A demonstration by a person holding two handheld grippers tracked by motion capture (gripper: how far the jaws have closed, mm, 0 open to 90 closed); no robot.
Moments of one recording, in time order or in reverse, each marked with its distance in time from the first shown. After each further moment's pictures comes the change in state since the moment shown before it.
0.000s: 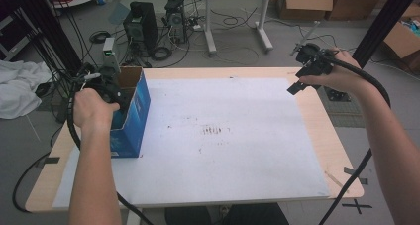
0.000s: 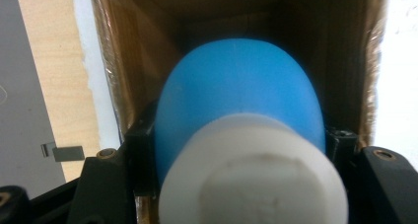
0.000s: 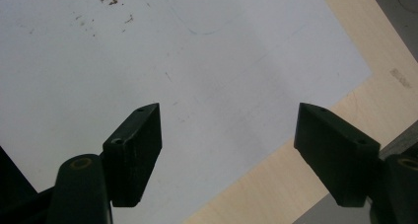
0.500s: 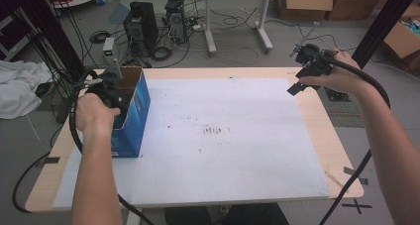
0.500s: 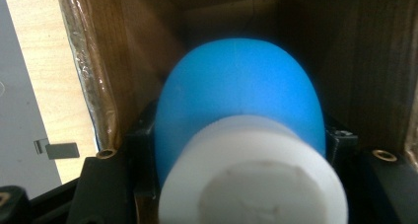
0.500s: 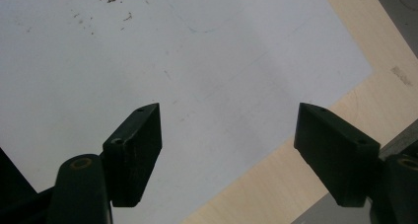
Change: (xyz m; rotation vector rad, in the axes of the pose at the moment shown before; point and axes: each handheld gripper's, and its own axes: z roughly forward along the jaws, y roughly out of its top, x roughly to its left) left arm 0.001 -0.002 0.016 0.029 0.003 0.000; right arm 0.000 -0.001 0.002 0.006 -0.001 0.004
